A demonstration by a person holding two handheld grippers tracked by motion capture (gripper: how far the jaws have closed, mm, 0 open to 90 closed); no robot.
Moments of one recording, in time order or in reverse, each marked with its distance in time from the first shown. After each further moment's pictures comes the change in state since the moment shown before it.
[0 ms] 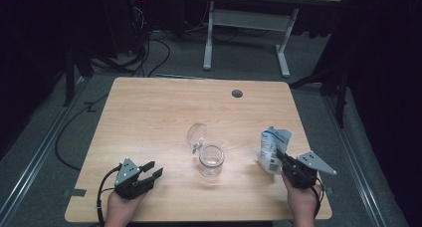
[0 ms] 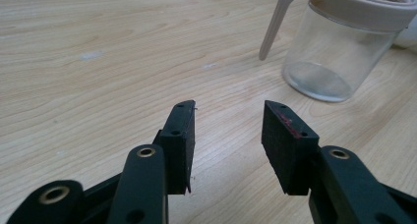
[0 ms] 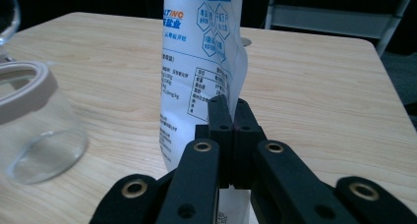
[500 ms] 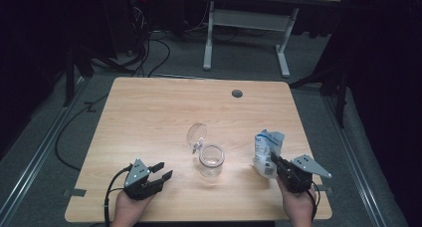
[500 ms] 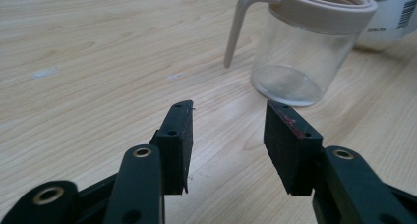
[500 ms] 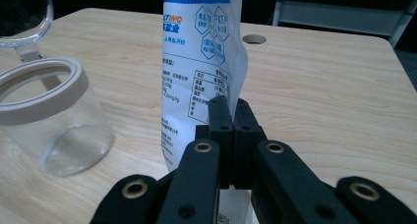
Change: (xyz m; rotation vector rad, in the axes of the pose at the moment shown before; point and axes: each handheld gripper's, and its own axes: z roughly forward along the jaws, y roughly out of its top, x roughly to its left) left arm -0.021 0.006 0.013 -0.001 -0.064 0.050; right arm 0.023 0.003 -0.005 0.019 0.012 -0.008
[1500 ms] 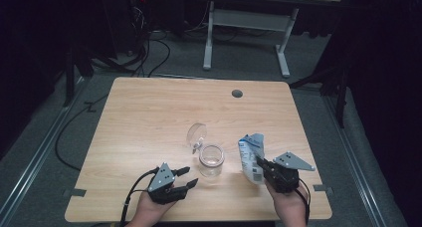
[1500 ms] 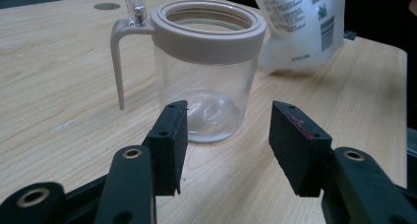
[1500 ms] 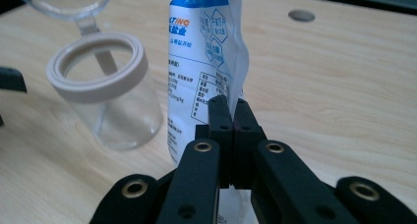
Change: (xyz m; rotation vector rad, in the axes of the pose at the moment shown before) left arm -0.044 0.012 0.032 -0.045 -0.176 0.082; right arm 0.037 0.021 0.005 0.152 0.084 -0.065
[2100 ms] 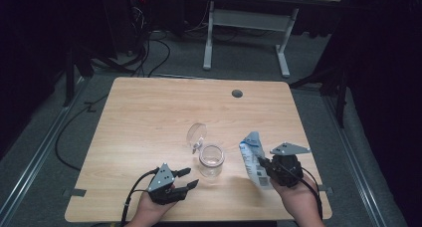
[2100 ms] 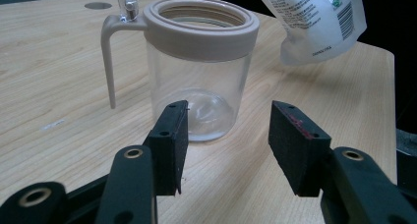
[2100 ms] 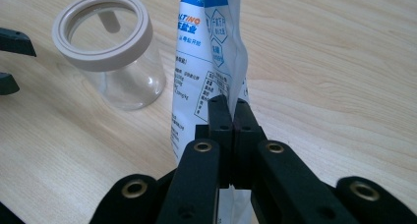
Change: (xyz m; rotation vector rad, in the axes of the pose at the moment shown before) left arm 0.000 -0.002 0.004 -0.002 -0.031 -0.003; right arm -0.002 0.037 -0.010 0.250 0.019 -0.062
